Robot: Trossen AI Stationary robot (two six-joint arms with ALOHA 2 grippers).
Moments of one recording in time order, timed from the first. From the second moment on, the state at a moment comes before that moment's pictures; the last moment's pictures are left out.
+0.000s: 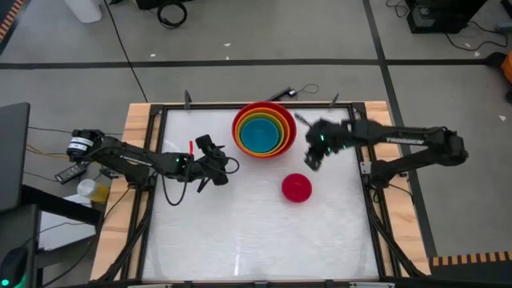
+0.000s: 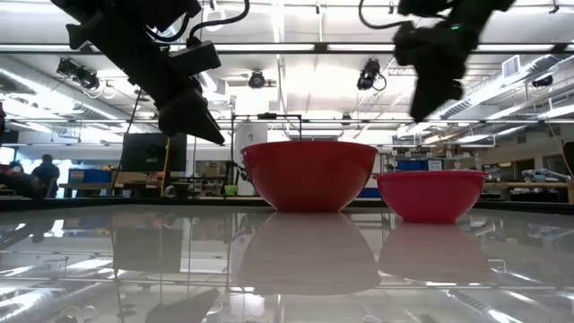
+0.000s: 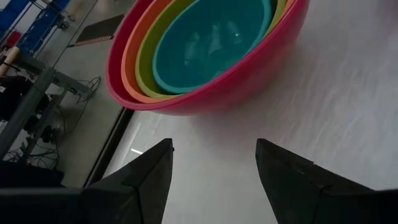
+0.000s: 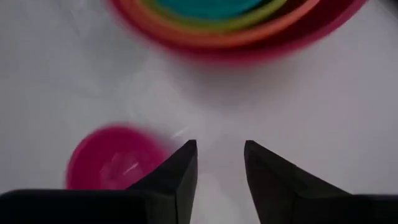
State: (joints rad) left arm -0.09 1.31 0.67 -0.13 -0.76 0.04; right arm -0.23 1.18 0.96 -0.84 0.06 0.38
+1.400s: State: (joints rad) left arm -0.04 1.31 0.67 -0.11 -0.76 -0.03; right arm 0.02 1.38 0.74 -0.14 -0.20 0.50
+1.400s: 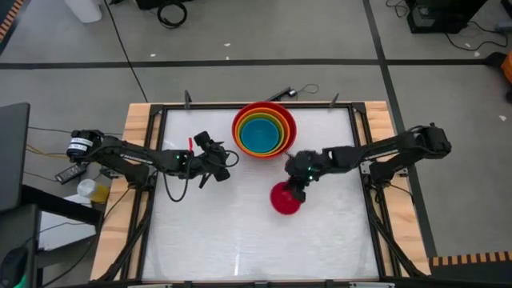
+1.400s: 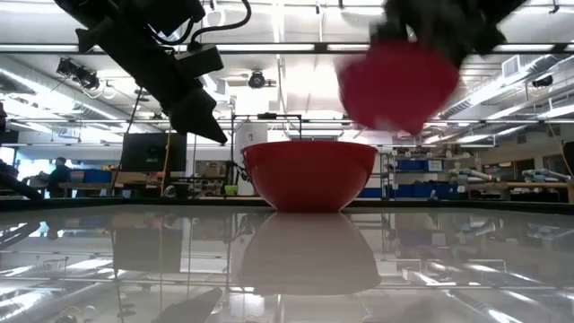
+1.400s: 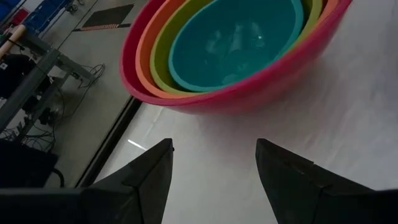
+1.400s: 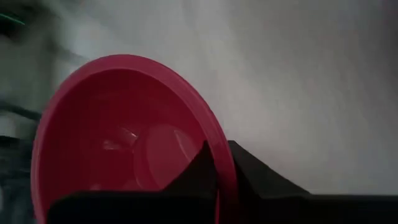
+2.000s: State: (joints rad) left arm -0.01 1.31 0.67 -0.11 -0.76 -0.06; right arm -0.30 1.62 1.10 -0.07 0.36 0.28
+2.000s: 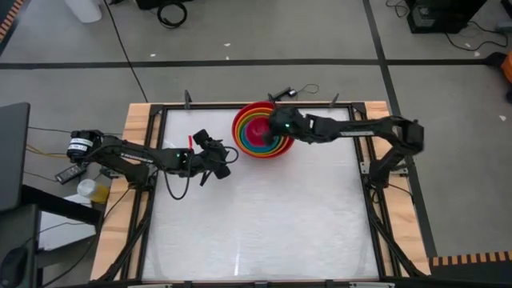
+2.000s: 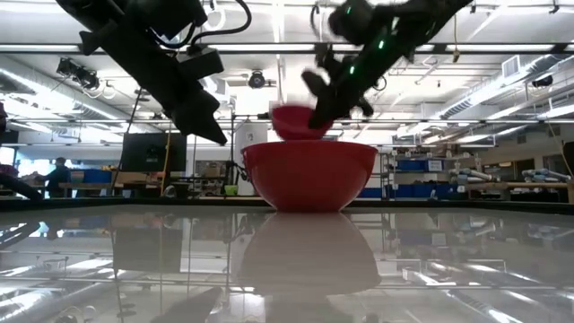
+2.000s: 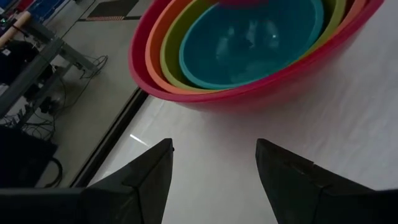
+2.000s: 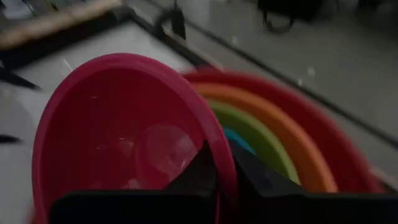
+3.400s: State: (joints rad) left arm -0.06 1.31 0.67 -0.06 -0.76 -0.06; right arm -0.38 1.53 0.83 0.15 0.35 0.18
